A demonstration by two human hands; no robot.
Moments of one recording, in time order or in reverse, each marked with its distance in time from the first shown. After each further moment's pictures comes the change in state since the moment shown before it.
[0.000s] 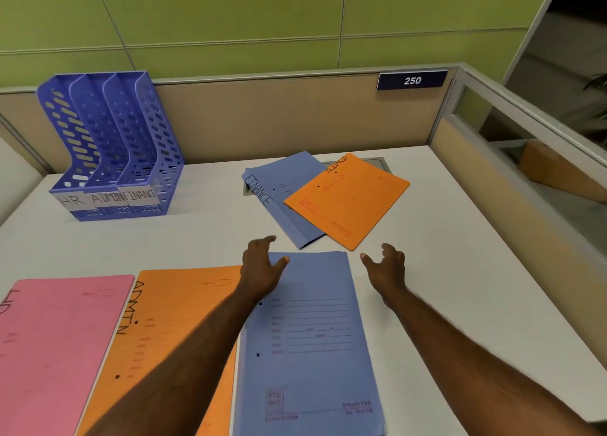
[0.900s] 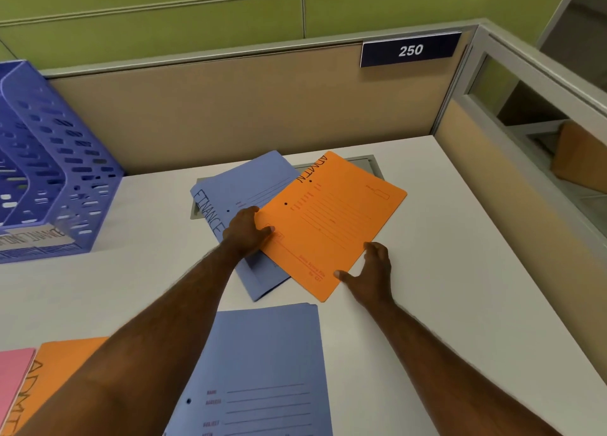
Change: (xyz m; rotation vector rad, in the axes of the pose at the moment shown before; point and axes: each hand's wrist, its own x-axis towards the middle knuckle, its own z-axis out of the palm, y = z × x) left_hand 0.235 0.037 0.075 0.240 -0.161 -0.110; right_hand 0.153 0.012 0.021 -0.072 -0.089 -0.152
